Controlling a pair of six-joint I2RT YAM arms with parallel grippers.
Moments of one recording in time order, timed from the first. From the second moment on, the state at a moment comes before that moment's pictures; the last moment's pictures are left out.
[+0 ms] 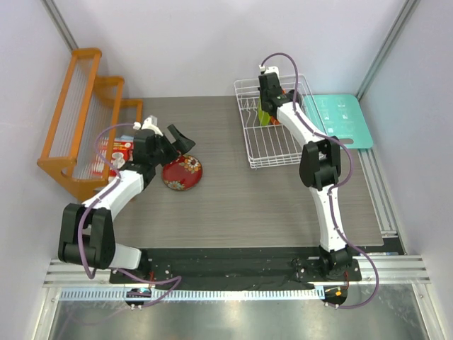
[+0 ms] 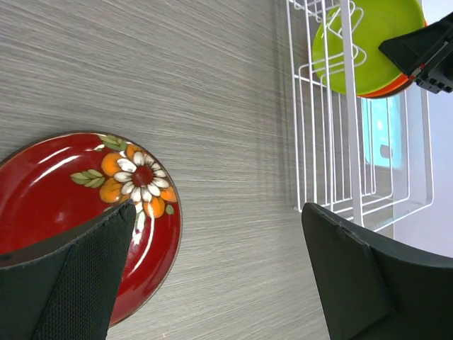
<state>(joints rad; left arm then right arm) -0.18 1.39 0.82 0.12 0.21 -0.71 0.33 2.40 2.24 -0.47 0.39 0.06</state>
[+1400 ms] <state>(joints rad) -0.37 2.13 1.37 0.91 0.64 -1.26 0.39 1.59 1.39 -0.21 -0.03 0.43</state>
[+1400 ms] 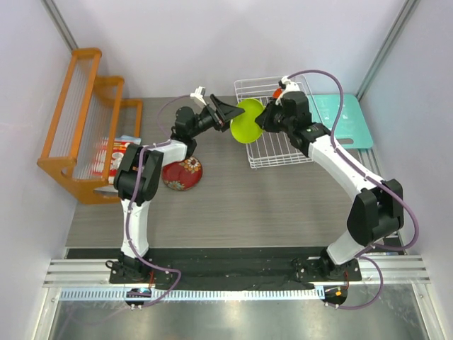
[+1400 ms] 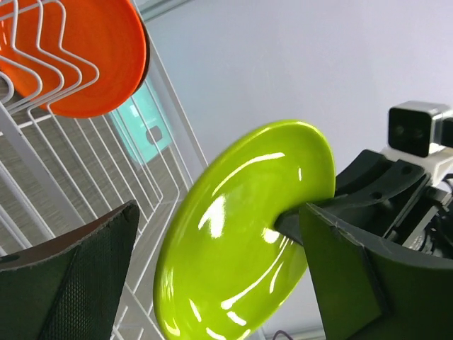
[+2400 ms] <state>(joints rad) -0.37 2.12 1.26 1.08 0.65 -1.31 0.23 1.58 1.08 0.31 -0.36 0.87</state>
